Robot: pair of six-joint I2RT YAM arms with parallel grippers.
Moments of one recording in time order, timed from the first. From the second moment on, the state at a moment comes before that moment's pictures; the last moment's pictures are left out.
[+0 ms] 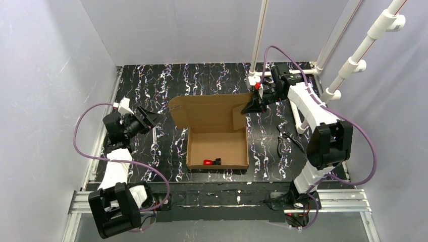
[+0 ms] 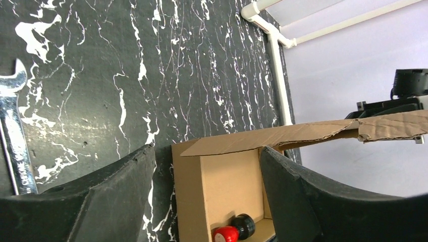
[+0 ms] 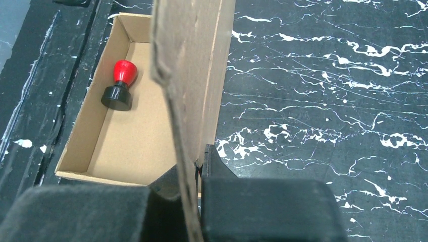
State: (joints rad) left arm 0.31 1.03 0.50 0.15 0.83 -0.67; right arm 0.25 1.69 1.52 -1.08 -1.17 -1.27
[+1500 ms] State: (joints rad) left arm 0.07 1.23 0.50 0.60 1.11 -0.32; right arm 0.24 1.92 1.75 -1.34 -1.24 -1.53
